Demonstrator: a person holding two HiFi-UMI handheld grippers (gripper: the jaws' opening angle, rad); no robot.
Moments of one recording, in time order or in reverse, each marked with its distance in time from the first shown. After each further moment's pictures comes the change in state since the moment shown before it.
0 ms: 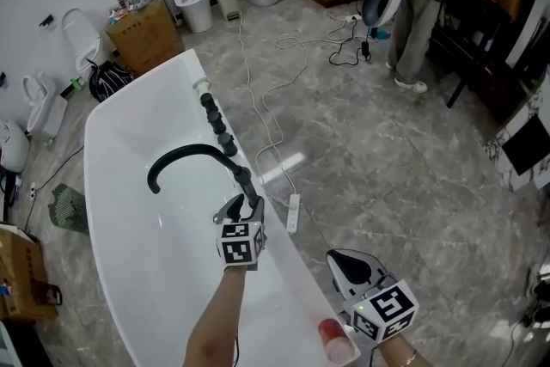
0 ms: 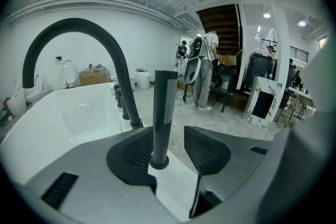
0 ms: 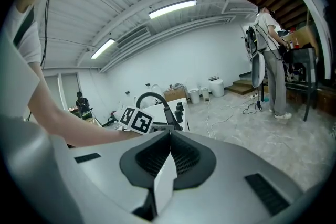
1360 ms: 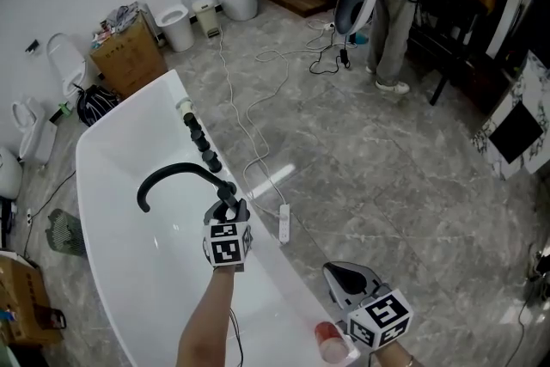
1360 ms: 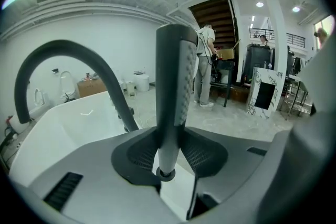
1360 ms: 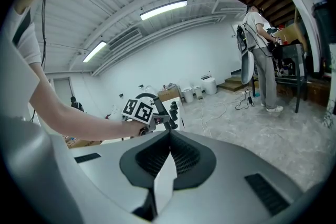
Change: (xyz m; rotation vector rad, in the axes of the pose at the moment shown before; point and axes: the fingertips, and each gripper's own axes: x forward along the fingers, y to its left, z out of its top) left arm 0.000 -0.019 0.037 0.105 0.013 0.033; right arm -0.048 -0.013 -0.005 0.077 -0.001 -0.068
